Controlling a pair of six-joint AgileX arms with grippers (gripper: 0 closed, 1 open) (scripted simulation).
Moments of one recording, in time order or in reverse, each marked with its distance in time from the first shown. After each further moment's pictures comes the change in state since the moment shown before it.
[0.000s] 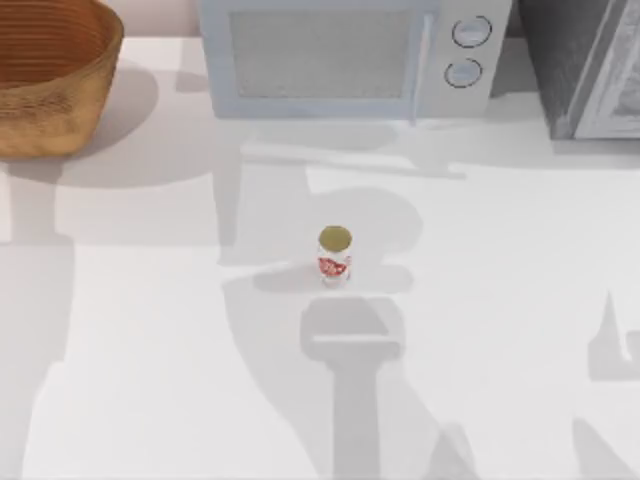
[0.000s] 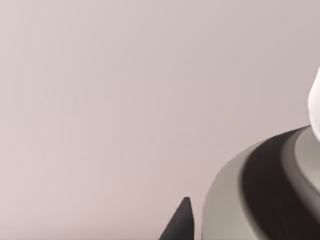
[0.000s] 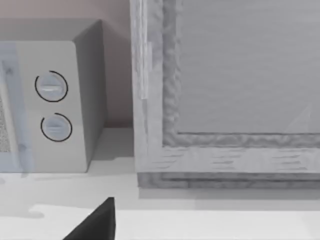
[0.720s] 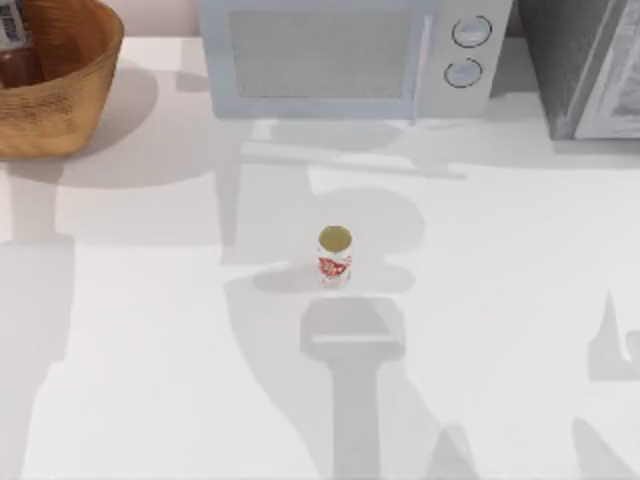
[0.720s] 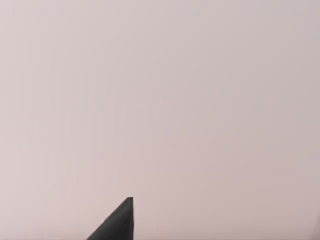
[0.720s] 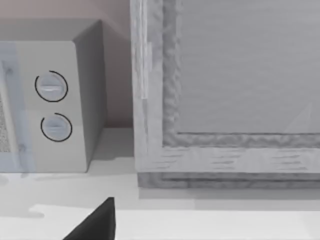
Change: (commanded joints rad) left arm 0.000 0.000 0.000 0.000 0.000 0.000; right arm 0.000 0.000 0.000 0.000 0.000 0.000
